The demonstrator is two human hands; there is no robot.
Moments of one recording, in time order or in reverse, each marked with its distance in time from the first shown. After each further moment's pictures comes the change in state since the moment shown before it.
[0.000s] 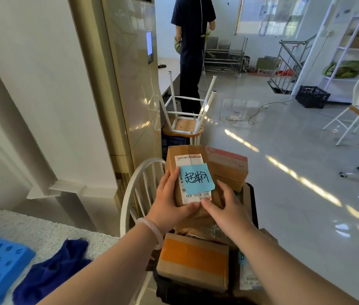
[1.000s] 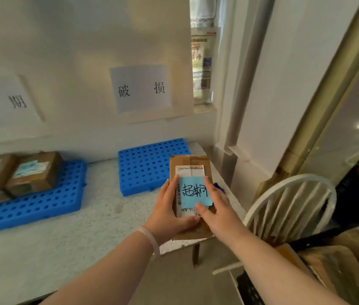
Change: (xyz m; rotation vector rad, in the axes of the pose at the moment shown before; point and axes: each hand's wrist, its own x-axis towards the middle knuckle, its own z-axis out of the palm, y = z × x) left_hand -0.303 0.019 -0.067 0.122 0.905 -0.473; right_hand -0.147 -0.089 0.147 -0.018 -1.016 -0.779
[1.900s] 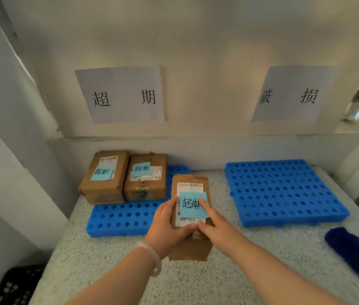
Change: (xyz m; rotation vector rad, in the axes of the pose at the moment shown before) left_hand -0.019 -0.265 -0.396 0.096 0.275 -0.316; right_hand 0.181 -0.178 0.418 -0.004 -0.444 0.107
